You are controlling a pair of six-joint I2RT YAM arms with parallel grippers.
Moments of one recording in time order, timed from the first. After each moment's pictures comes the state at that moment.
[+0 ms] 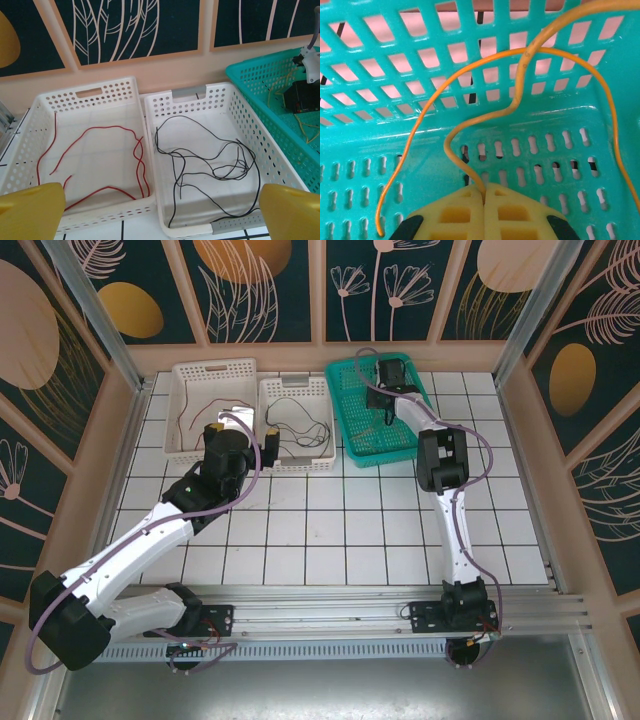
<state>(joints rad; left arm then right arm) -0.65 1.13 0.93 -0.18 -0.53 -0.15 0.24 2.62 2.23 -0.39 0.03 0.14</state>
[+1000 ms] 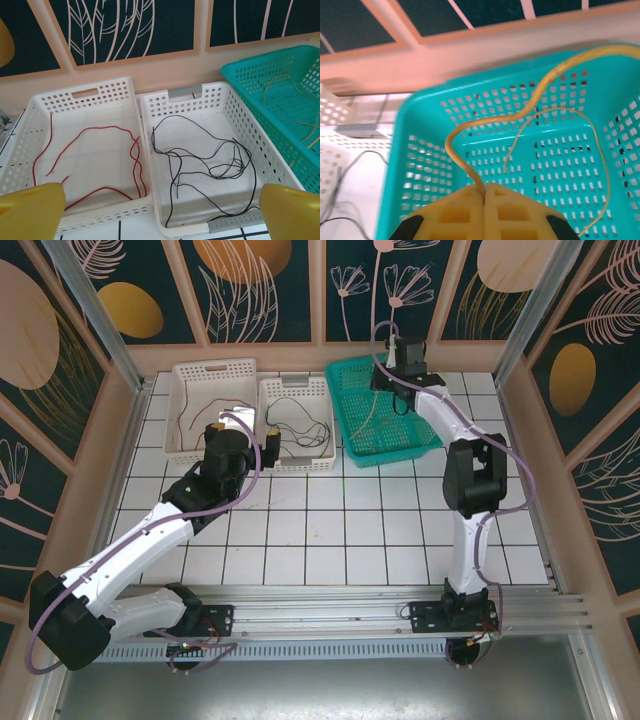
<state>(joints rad) -0.65 1.13 0.93 -0.18 -0.51 -0.15 0.26 2.08 1.81 -0.30 -0.11 0.27</state>
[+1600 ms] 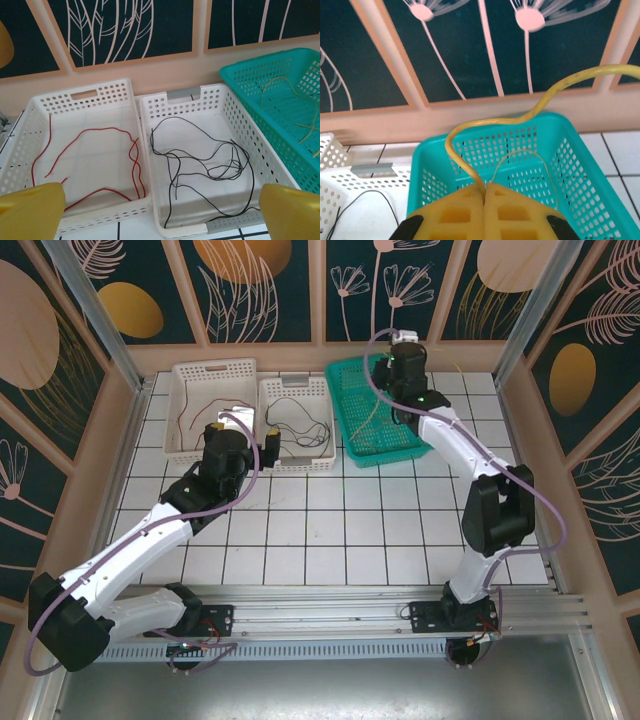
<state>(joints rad) -0.65 1.12 0.93 -0.18 -0.50 -0.15 0.39 1.76 1.53 -0.10 0.26 0.22</state>
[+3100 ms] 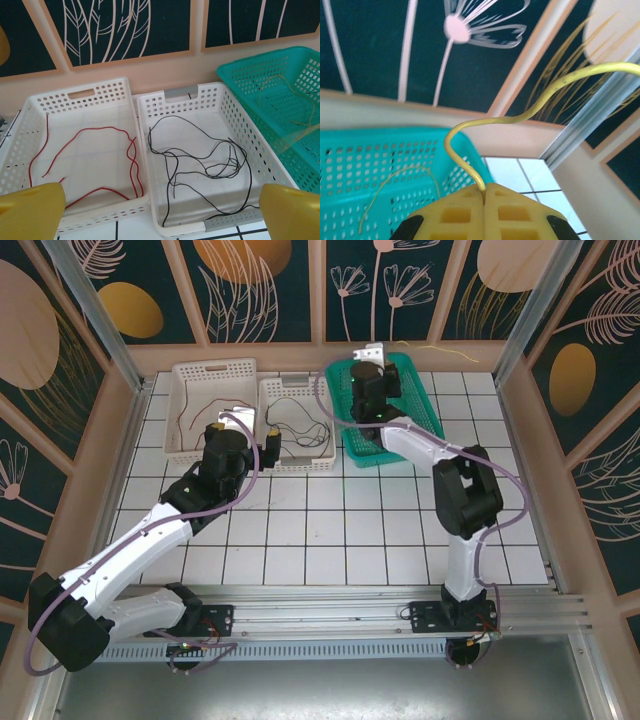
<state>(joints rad) -0.65 1.12 0.93 -0.18 -0.49 -0.15 0.52 1.98 1.50 0.25 0.88 -0.24</state>
